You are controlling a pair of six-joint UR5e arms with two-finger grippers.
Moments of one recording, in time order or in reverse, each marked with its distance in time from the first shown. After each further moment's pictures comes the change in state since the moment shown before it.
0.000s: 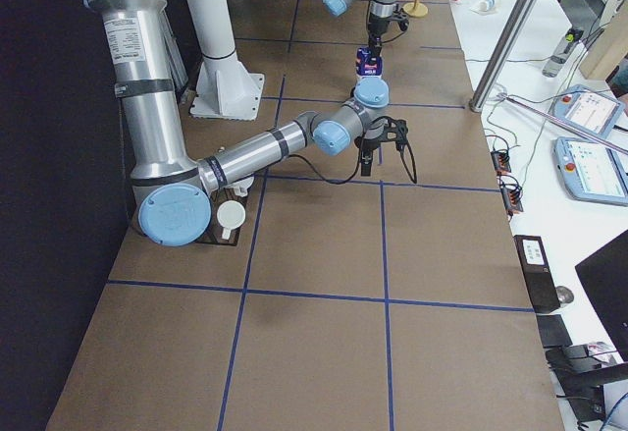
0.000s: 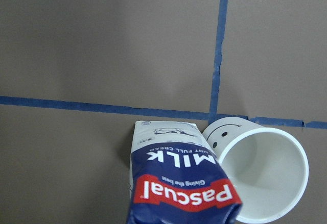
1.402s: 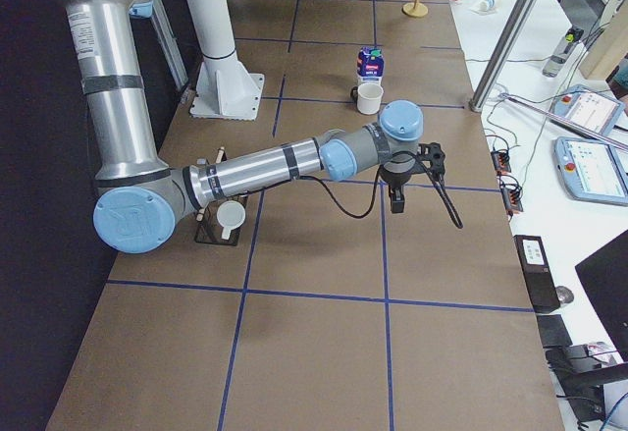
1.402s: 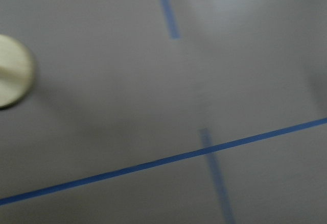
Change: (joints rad) left arm -0.699 0.673 -0.147 0.009 -0.219 1.161; right arm 0.403 -0.006 -0.120 -0.189 0.143 -0.616
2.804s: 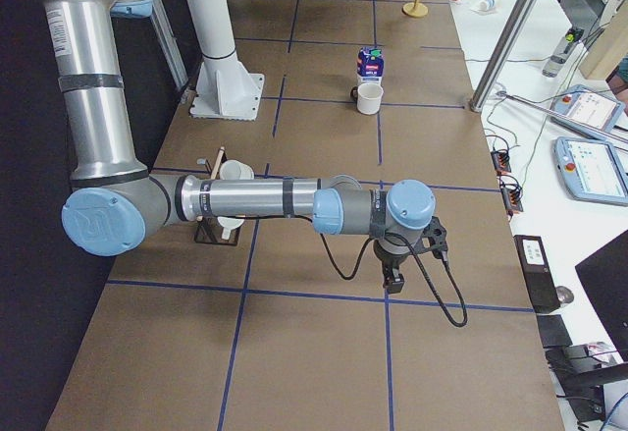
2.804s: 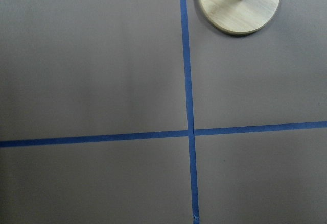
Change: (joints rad) left arm -0.146 0.108 0.112 -0.001 0.011 0.030; right arm 0.125 -0.036 -0.175 -0.109 -0.017 -0.412
